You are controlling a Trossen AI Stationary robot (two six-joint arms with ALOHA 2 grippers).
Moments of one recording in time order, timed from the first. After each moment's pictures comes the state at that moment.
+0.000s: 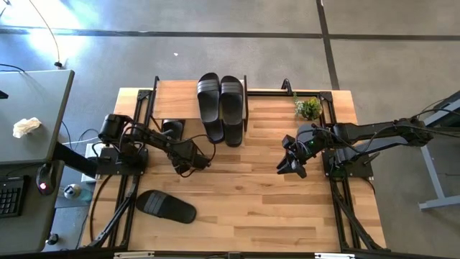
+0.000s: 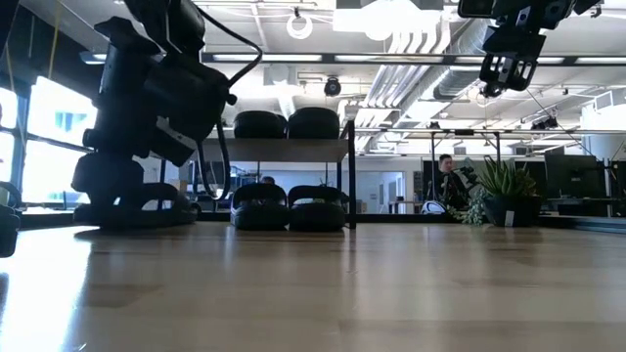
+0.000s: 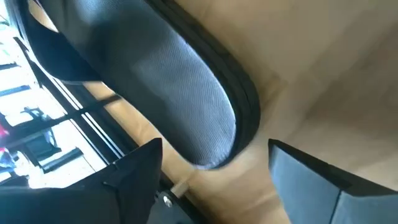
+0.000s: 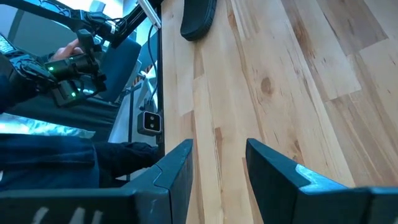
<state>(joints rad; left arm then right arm) 0.01 1.77 0.96 -1.26 -0.41 -0.76 0.05 0.94 0.74 -0.43 -0.40 0.63</state>
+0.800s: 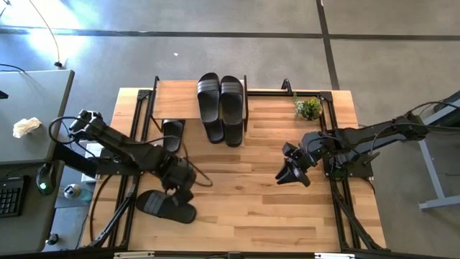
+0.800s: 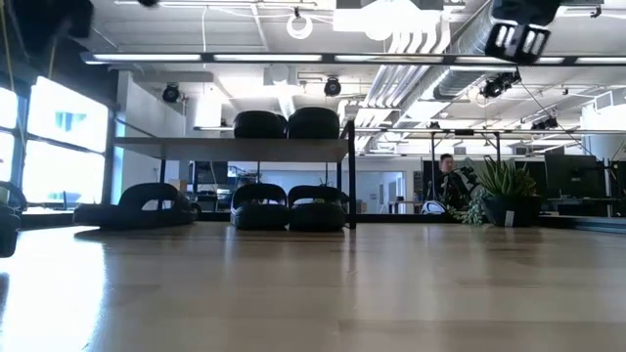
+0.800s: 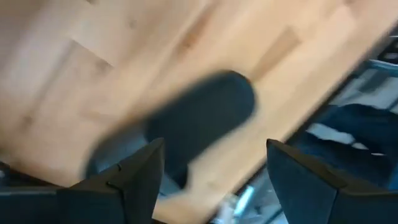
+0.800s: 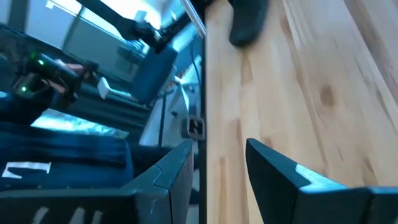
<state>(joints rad) -0.32 1.46 1.27 -1.19 0.17 -1.13 0.21 0.96 0.74 -0.27 -0.36 0.76</state>
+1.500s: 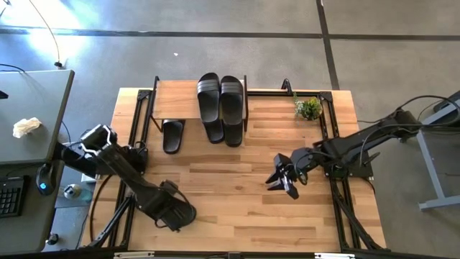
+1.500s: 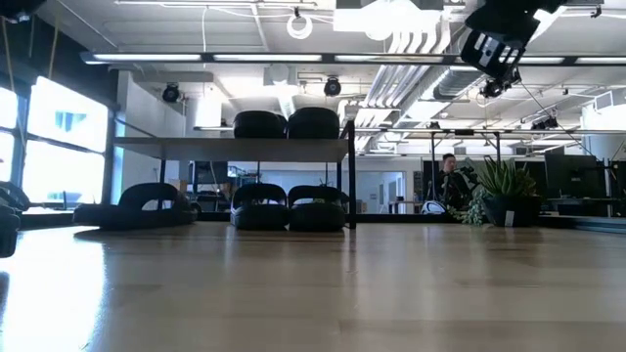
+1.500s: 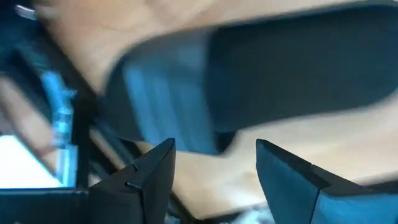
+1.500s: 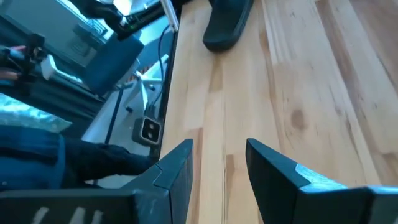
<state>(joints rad) -0.64 1.70 1.30 -1.33 0.15 -1.77 0.33 1.12 0.74 -0.15 -0.13 0.58</state>
